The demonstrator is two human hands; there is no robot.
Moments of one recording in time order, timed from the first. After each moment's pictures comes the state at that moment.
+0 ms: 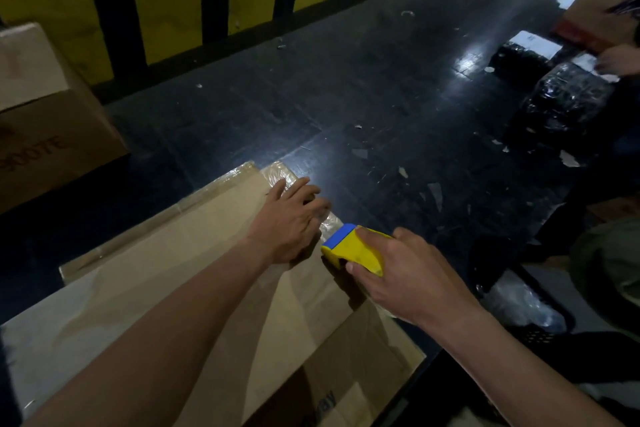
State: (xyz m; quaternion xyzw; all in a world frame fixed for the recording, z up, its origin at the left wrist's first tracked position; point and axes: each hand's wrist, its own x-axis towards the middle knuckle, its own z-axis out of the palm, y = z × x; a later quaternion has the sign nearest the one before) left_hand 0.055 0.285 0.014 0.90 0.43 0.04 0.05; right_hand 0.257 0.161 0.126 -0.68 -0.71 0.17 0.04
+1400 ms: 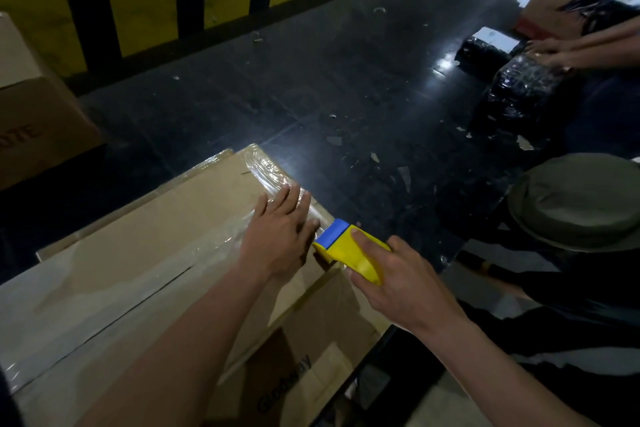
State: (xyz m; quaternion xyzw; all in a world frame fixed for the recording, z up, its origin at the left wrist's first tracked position) left_hand 0.085 0.207 0.008 0.85 0.51 0.03 0.08; right_hand 0.290 0.092 0.100 -0.69 -0.69 0.18 0.05
